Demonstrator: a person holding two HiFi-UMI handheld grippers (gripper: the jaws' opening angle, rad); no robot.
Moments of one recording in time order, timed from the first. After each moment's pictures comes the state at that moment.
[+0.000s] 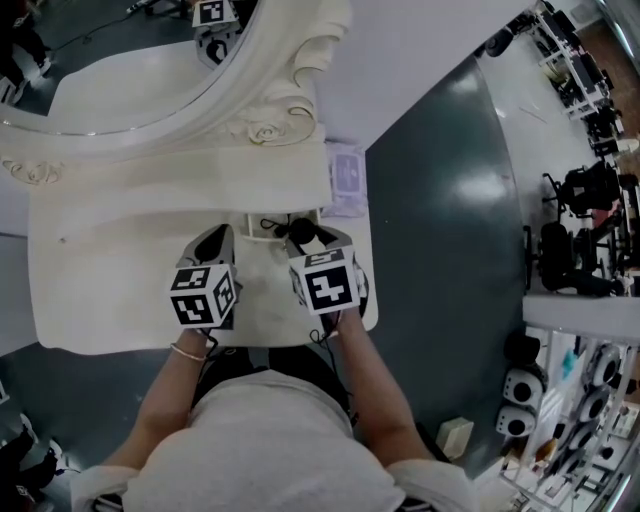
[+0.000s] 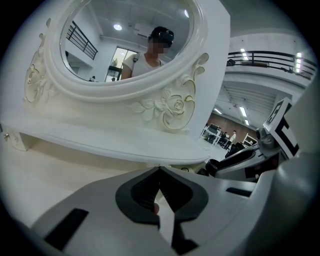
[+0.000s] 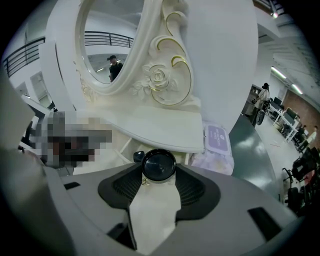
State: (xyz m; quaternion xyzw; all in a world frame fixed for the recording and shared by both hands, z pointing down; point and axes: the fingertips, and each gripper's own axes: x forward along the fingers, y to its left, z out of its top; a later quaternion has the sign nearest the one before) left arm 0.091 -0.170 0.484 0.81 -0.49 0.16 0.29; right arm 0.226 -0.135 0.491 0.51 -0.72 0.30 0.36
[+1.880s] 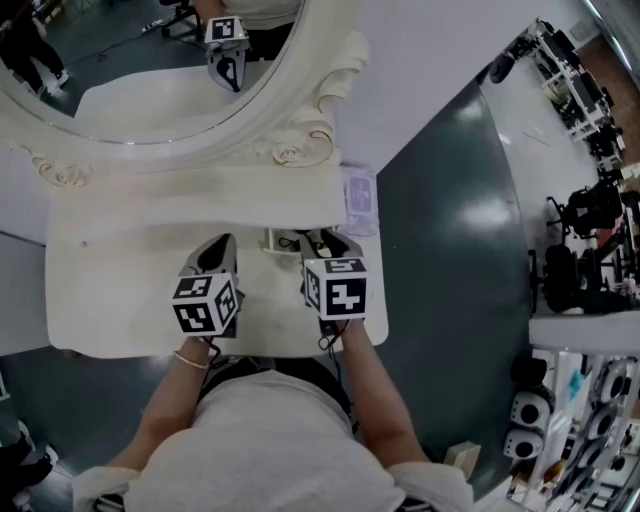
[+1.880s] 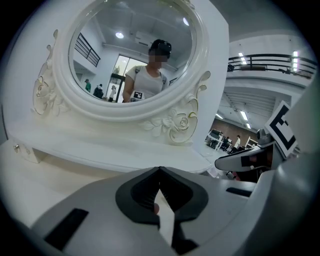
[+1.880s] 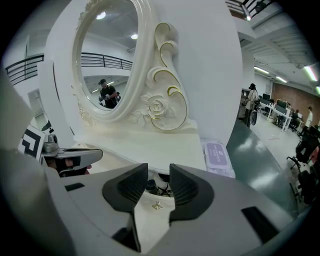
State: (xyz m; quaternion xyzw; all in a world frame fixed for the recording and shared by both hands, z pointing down) left arm 0.057 -0.171 0.460 0.81 -0.51 0.13 0.27; right arm 0.216 -0.160 0.456 0.57 -0.73 0.27 0.26
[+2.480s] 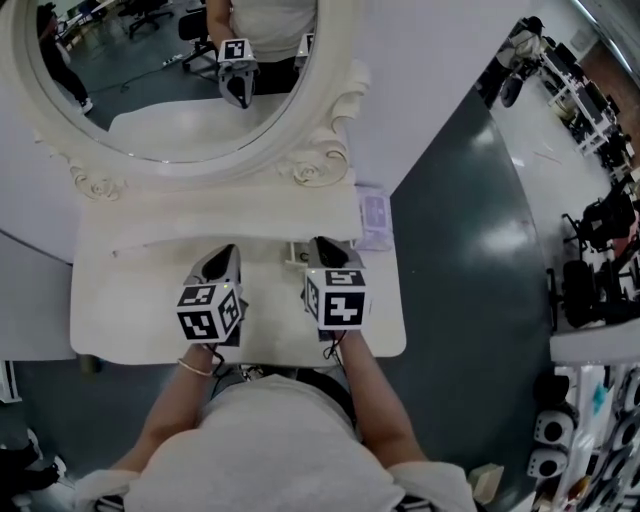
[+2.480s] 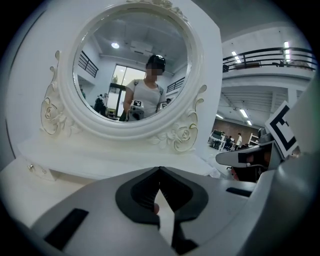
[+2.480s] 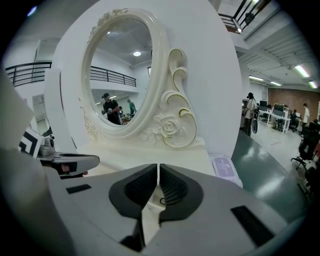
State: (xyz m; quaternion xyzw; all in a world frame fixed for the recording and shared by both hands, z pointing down) left arm 0.021 -0.162 0.421 0.81 -0.53 0.13 0.22; right arm 0.182 -0.161 0.417 0.59 -0.75 0.22 0.18
